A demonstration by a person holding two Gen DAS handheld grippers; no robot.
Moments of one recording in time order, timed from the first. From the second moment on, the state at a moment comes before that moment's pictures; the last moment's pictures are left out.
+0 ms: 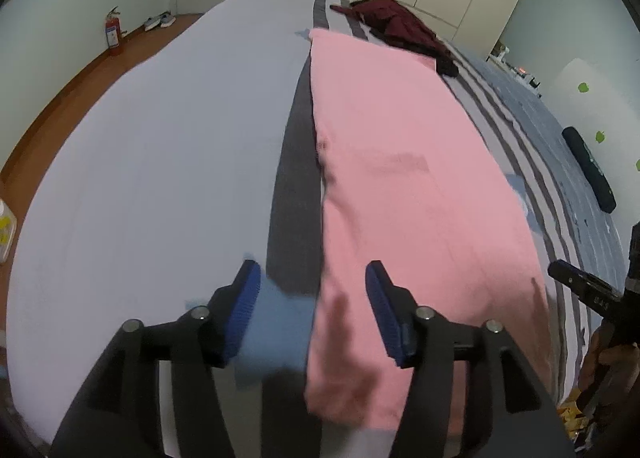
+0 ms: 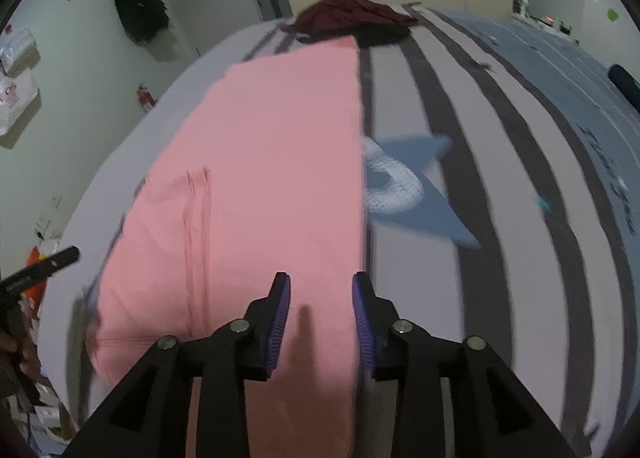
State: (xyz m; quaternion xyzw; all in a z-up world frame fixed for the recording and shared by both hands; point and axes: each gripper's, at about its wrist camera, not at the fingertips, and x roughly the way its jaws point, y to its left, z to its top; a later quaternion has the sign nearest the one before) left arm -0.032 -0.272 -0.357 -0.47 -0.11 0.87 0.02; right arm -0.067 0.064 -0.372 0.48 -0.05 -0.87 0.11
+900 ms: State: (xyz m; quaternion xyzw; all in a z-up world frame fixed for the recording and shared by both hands) left arm -0.030 -0.241 -0.397 -0.51 -0.11 0.85 0.04; right arm -0.015 0.070 -0.413 0.52 -0.08 -0.84 0.13
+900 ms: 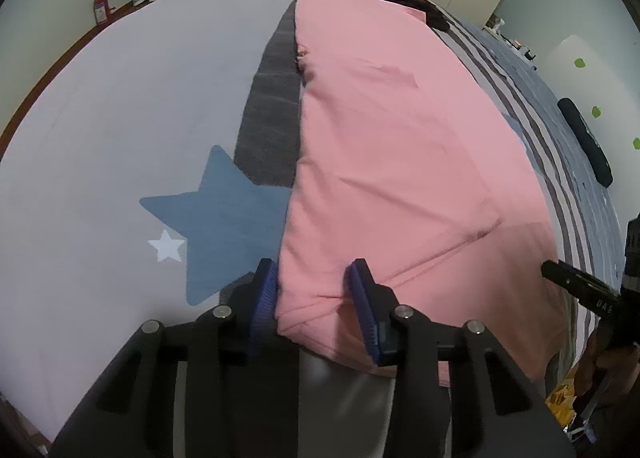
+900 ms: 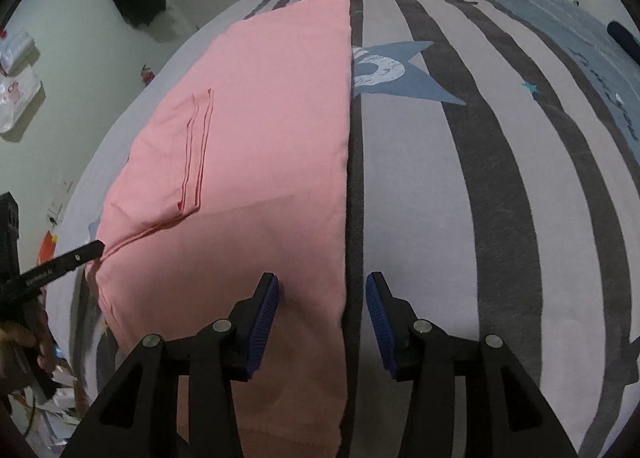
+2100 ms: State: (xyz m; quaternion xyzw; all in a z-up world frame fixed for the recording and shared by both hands) left arm 0.074 -0.284 -0.276 -0.51 -0.11 0.85 0.04; right arm 0.043 0.074 -0.316 0.55 -0.10 -0.80 0.21
